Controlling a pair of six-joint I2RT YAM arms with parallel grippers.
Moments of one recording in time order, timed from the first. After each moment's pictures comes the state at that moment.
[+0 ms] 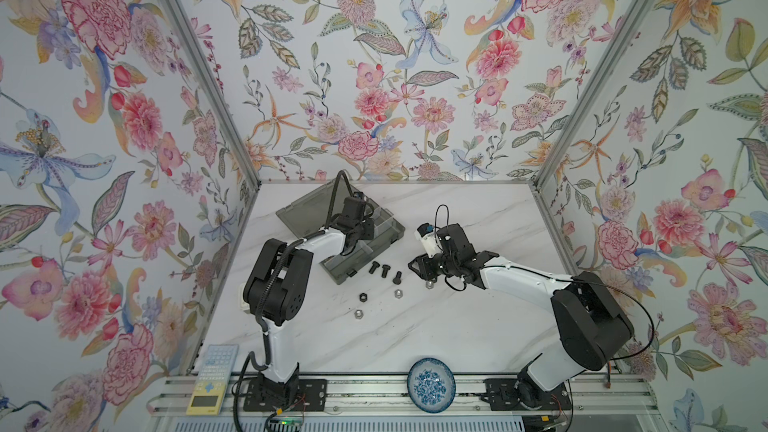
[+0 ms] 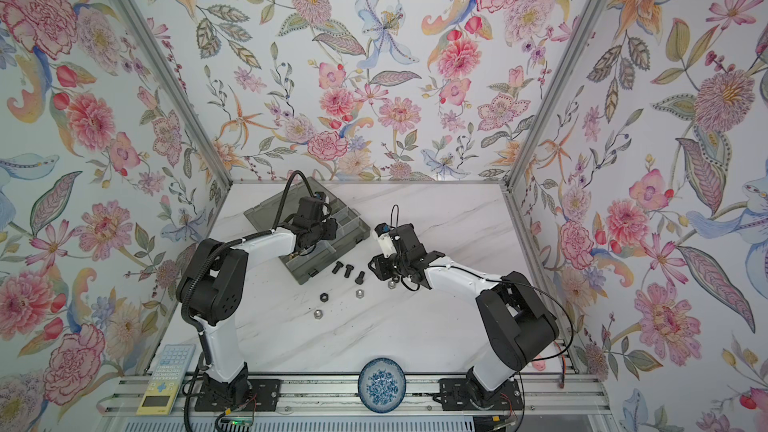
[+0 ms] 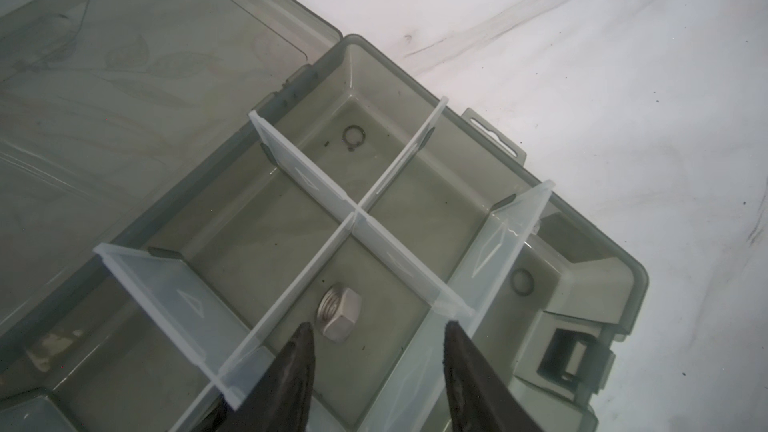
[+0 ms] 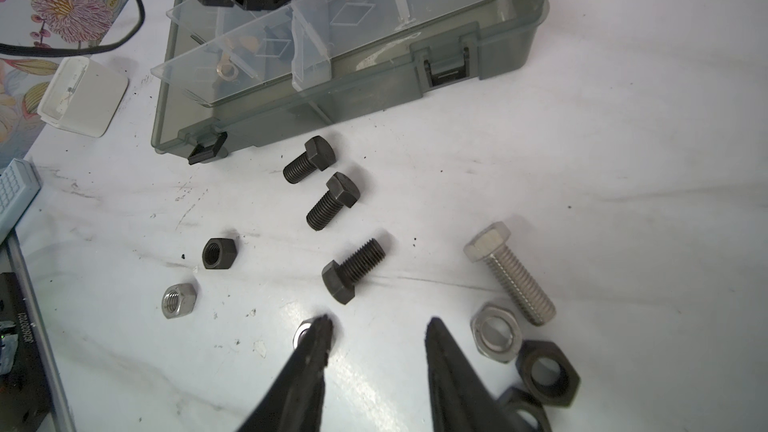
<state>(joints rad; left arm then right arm) -0.40 1.94 1.26 -0.08 -0.07 -0.26 0.62 1.61 0.92 -0.10 -0.28 0.20</state>
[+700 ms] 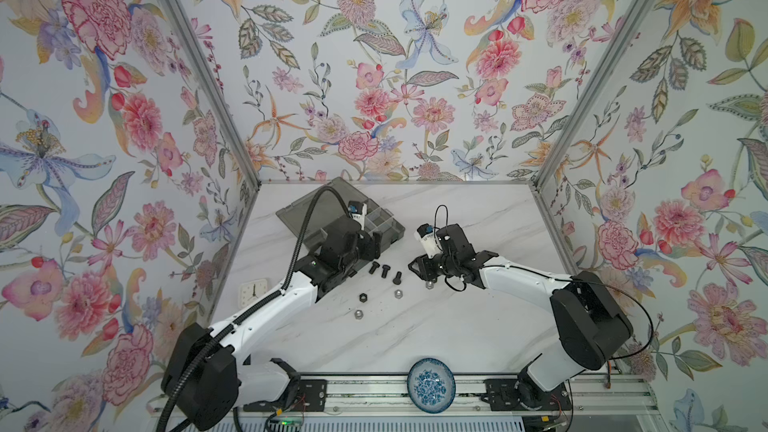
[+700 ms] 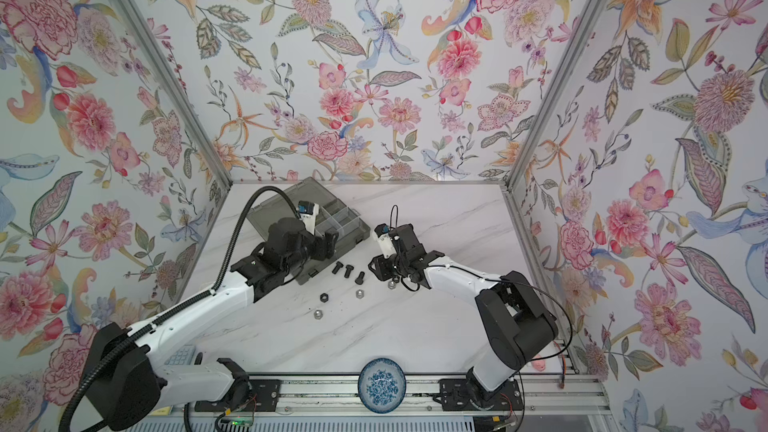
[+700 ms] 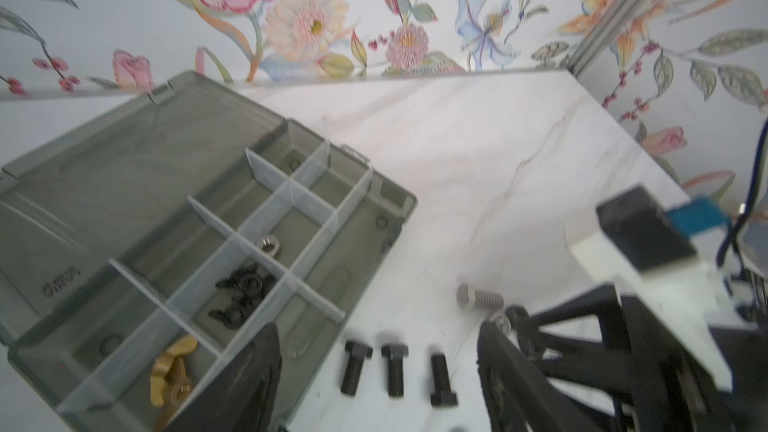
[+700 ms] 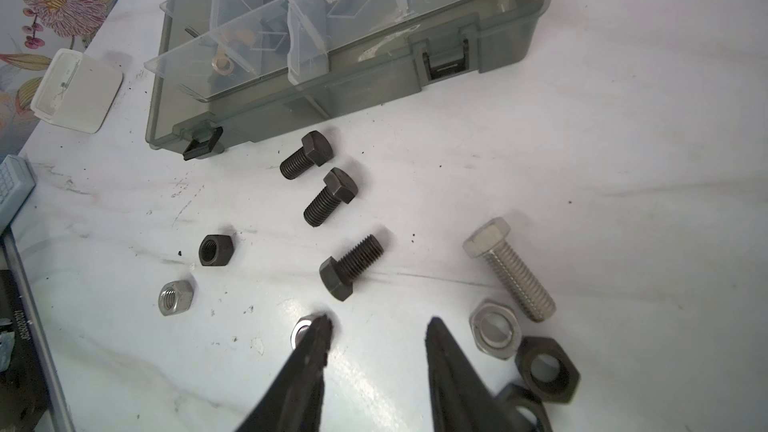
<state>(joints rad) -0.65 1.25 0.85 -0.15 -0.18 -0.32 0.62 1.61 0.93 -0.12 -0.28 0.20</state>
